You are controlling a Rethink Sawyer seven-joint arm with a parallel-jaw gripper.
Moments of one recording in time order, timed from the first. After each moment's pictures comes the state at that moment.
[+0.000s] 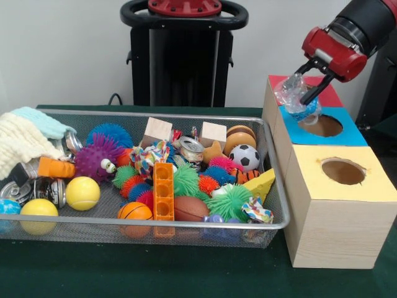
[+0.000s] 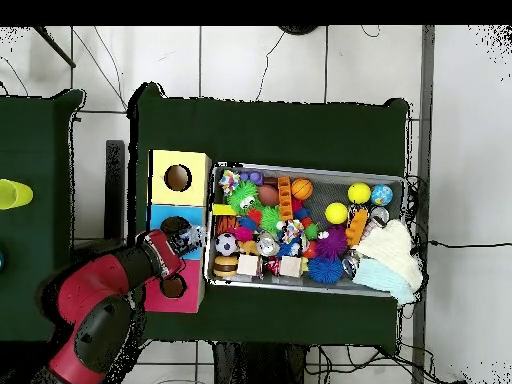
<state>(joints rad) 0.94 0.08 -1.17 1.57 0.80 0.53 2.58</state>
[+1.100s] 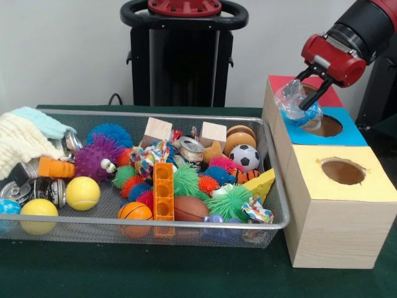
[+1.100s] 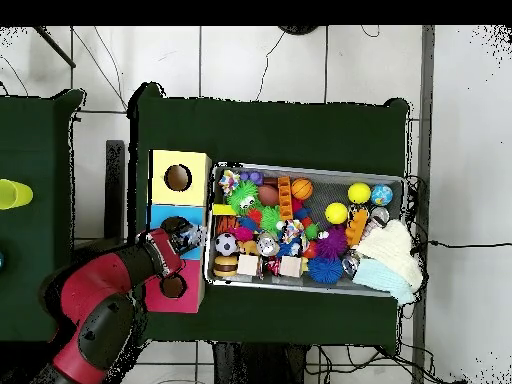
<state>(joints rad) 0.94 0.11 -1.17 1.56 0.84 0.53 2.65</state>
